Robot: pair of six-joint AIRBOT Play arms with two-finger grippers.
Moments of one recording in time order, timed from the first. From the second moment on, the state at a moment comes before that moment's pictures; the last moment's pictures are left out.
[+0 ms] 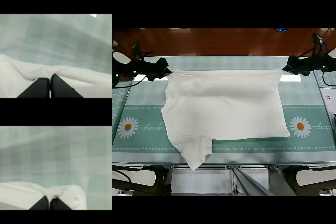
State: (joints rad) left arm 0.16 -1.64 1.41 0.96 -0.92 -1.54; right arm -0.21 -1.63 1.51 -0.99 1.03 1.38
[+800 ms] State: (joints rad) left arm 0.16 -1.58 1.20 1.12 -1.27 -1.44; right arm -0.24 -1.70 1.44 -1.15 1.31 1.37
